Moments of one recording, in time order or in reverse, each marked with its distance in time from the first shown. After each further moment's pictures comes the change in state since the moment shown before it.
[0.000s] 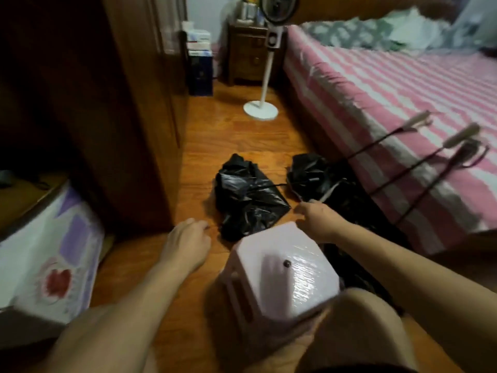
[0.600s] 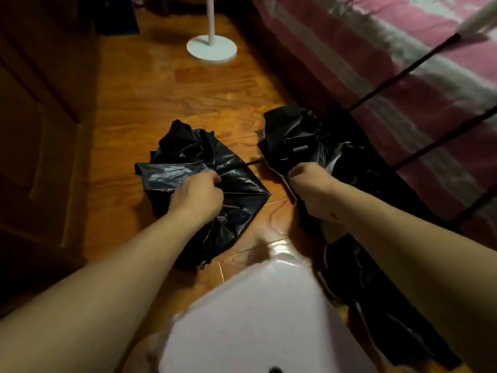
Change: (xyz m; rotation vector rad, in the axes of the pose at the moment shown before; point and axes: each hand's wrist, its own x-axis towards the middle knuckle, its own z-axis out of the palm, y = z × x) left_hand 0.319 0.137 0.181 -0.091 -0.083 0.055; right_hand 0.271 0.185 0.110 0.706 0.078 0.519
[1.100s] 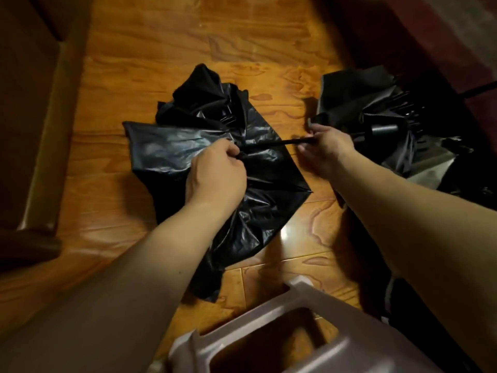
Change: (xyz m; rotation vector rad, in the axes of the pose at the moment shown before) left_hand 0.105 -0.079 0.070 -0.432 0.172 -0.184; right_hand 0.176 -0.038 0.122 0.833 0.108 0.271
